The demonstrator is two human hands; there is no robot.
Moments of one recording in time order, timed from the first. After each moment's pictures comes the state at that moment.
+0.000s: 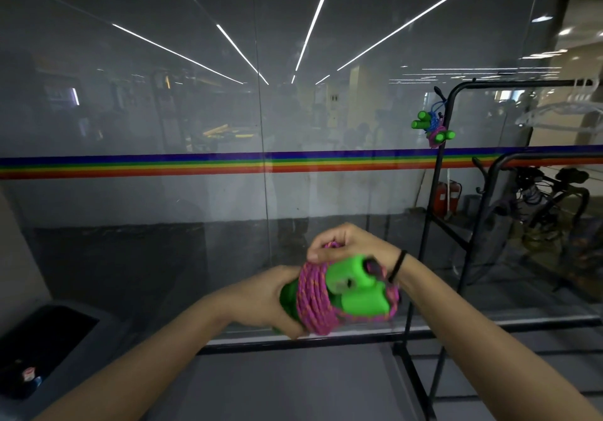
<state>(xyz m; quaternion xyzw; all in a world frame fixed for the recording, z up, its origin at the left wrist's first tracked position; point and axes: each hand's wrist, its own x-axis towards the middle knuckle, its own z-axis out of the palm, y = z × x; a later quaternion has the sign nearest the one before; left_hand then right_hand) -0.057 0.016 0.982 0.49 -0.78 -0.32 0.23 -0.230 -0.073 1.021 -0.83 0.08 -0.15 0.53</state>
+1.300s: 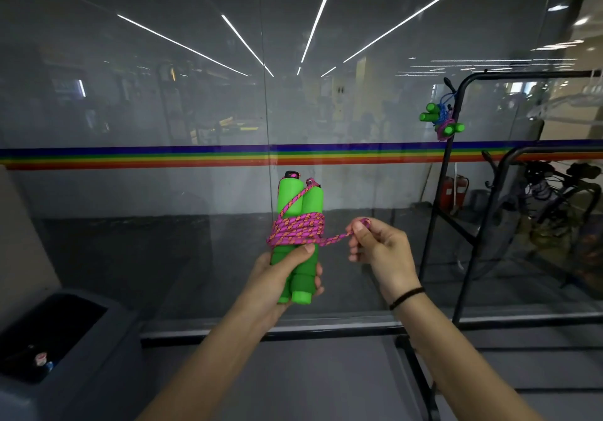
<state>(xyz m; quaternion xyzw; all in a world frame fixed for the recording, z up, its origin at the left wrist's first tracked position) -0.095 0.023 0.974 0.42 -0.37 -0.51 0.66 -0.232 -0.068 0.976 -0.62 0.27 -0.55 0.49</state>
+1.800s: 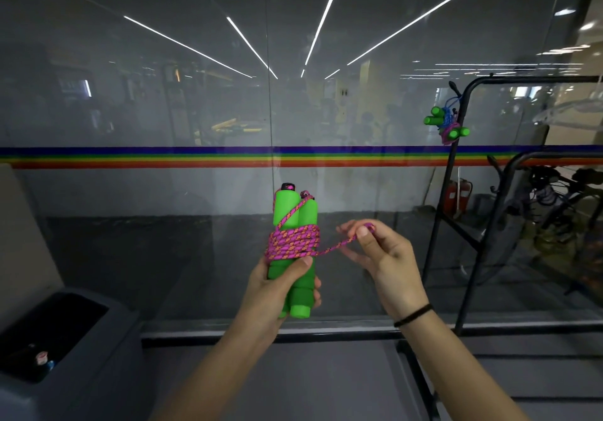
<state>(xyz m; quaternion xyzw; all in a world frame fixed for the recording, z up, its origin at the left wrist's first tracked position) -0.099 0.034 0.969 0.43 -0.34 -0.45 0.71 -0.232 -0.044 0.983 -0.61 0.19 -0.56 0.53</state>
